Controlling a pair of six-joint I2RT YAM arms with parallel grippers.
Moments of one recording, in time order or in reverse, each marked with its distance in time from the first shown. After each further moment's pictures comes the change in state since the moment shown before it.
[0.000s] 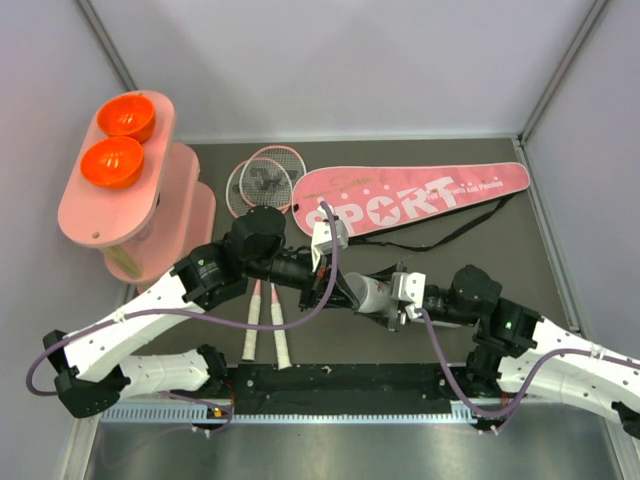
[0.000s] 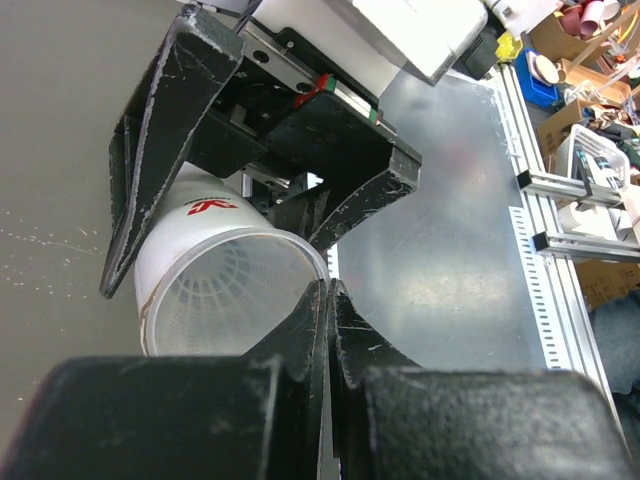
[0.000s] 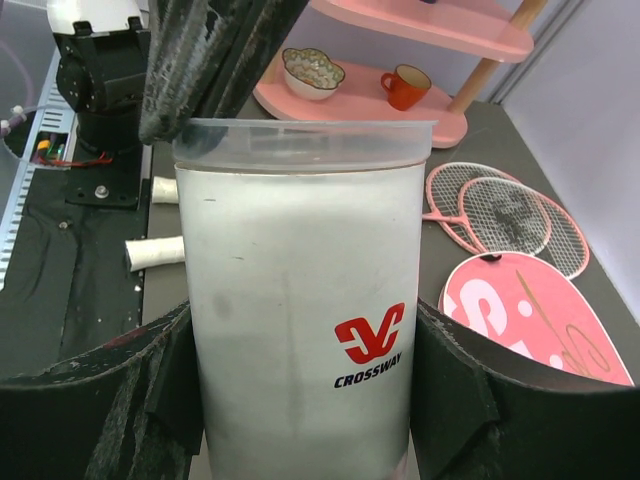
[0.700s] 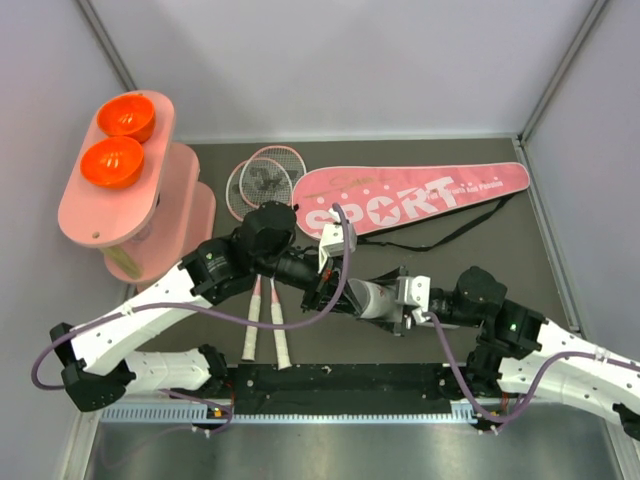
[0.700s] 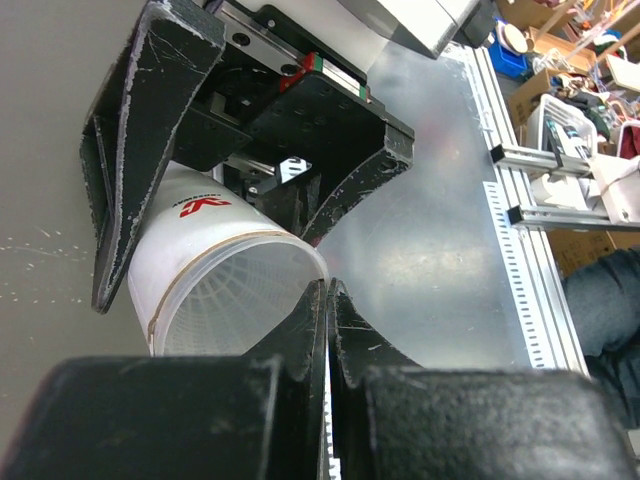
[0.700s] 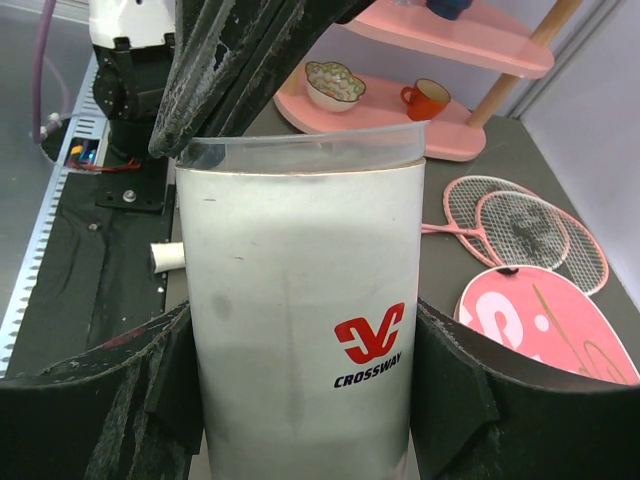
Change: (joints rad) left arm -0.006 0.050 0.047 -0.053 0.064 0.030; right arm 0.000 -0.033 0.000 -0.016 -0.041 0.016
